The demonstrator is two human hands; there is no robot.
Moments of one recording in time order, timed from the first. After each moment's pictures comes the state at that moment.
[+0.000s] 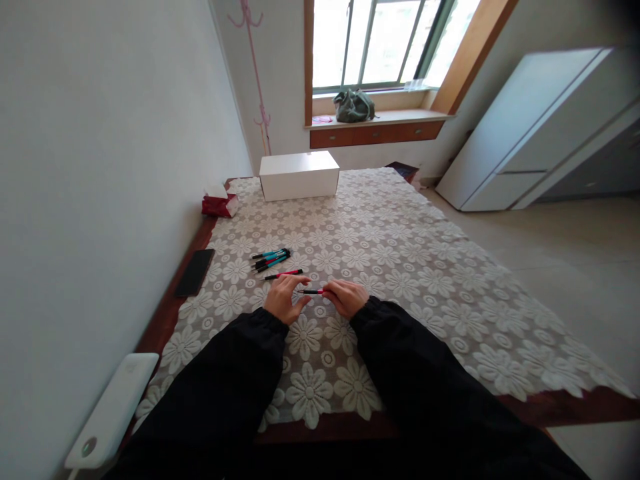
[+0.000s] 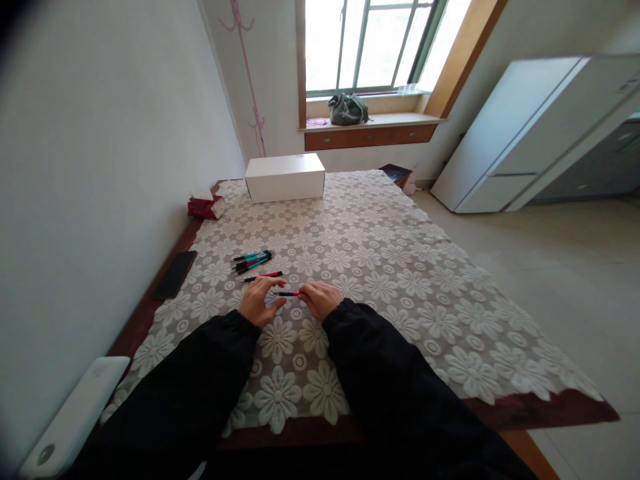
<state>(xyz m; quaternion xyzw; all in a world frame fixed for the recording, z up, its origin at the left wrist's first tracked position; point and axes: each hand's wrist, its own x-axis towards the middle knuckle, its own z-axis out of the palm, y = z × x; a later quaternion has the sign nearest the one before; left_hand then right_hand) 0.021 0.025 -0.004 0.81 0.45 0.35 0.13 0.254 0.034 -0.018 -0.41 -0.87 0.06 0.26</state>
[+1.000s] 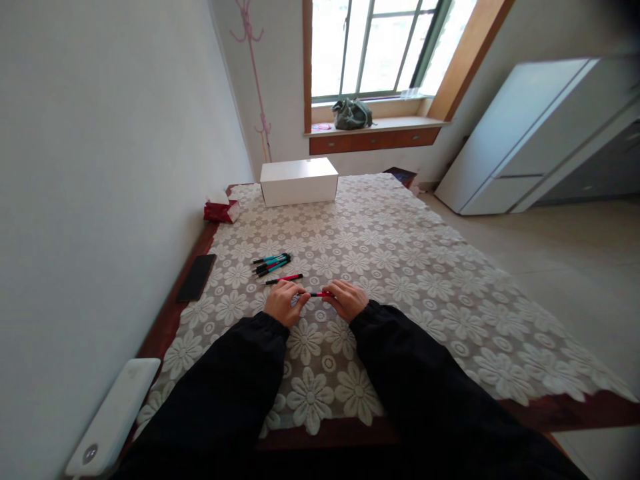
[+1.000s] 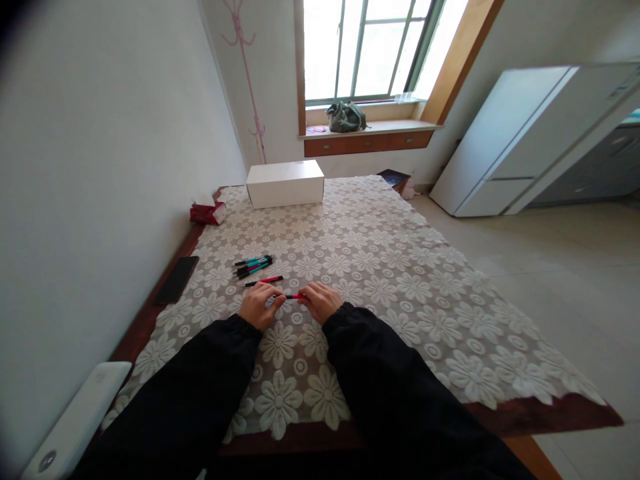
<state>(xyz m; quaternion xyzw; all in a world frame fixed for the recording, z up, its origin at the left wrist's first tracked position) 0.022 0.026 -0.005 0.81 0.48 0.33 0.09 0.253 0.036 -0.019 -0.40 -0.87 0.03 0.29</state>
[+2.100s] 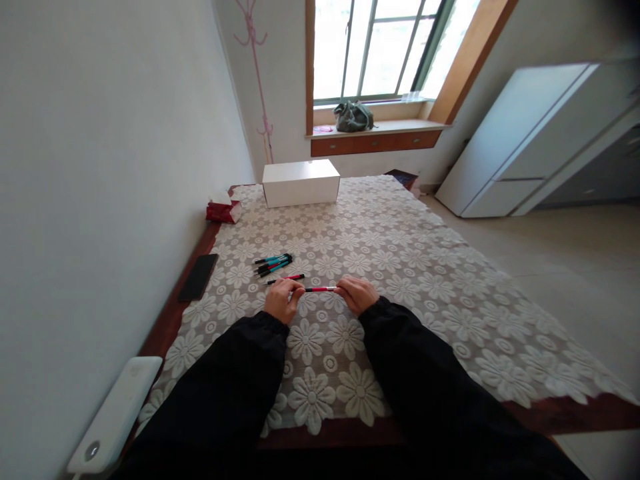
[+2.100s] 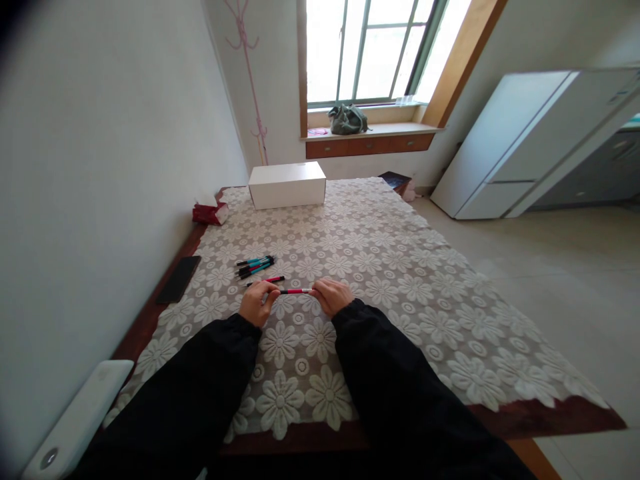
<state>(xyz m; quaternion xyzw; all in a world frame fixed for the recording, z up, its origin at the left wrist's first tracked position) 0.017 0.029 -0.005 0.77 0.51 0.37 0.13 0.274 0.049 -0.013 -0.42 -0.86 0.06 0.29</state>
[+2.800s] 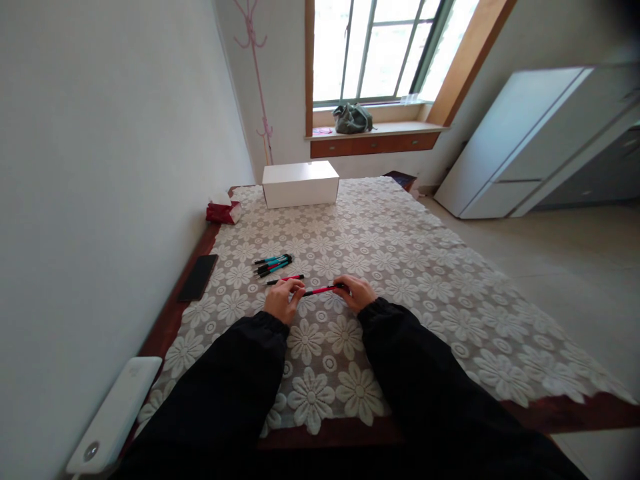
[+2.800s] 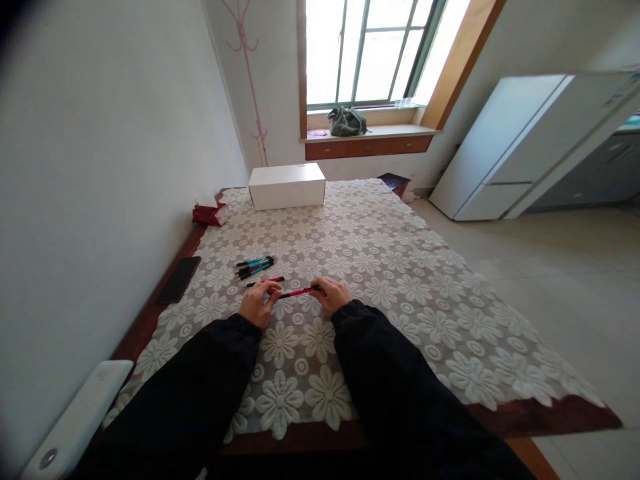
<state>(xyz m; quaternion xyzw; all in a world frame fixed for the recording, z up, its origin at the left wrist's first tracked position) 0.019 0.026 -0.004 0.75 0.53 0.35 0.17 0.273 0.054 -0.021 -0.46 -0.80 0.18 0.35</state>
